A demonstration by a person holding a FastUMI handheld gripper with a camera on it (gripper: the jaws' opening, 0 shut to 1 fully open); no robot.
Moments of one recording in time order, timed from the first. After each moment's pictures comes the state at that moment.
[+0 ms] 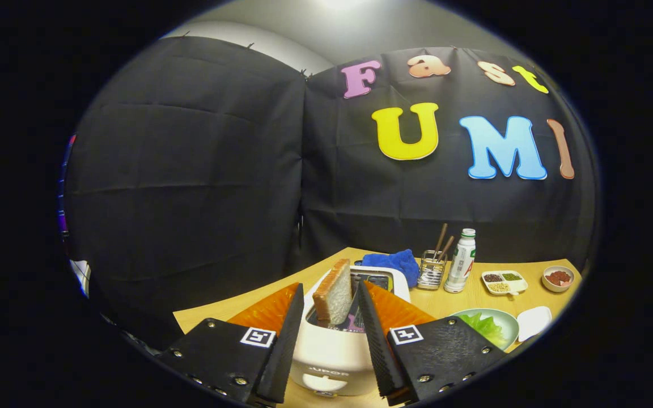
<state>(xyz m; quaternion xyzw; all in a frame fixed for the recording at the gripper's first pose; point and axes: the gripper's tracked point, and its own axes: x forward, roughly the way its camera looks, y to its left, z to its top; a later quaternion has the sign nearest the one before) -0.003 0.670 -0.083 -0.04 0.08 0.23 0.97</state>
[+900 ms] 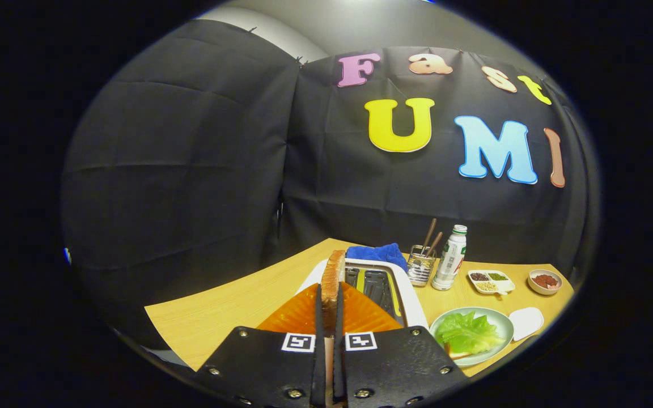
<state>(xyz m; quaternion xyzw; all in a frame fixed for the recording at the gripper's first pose) 0.021 0.678 -0.105 -0.07 0.11 0.19 0.97</state>
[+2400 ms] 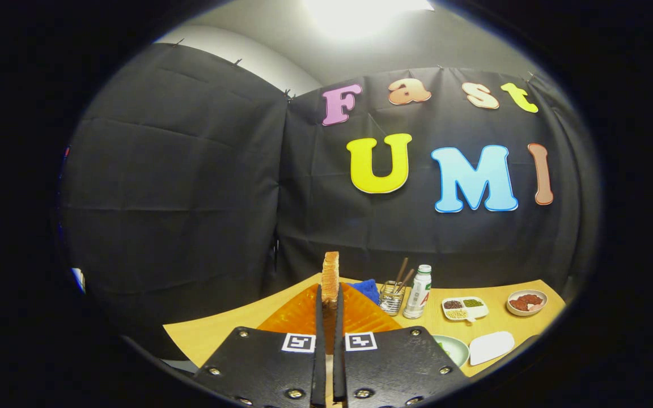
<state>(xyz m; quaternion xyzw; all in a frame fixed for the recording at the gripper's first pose) -0.009 0.582 0.004 -0.03 0.04 0.18 0.98</state>
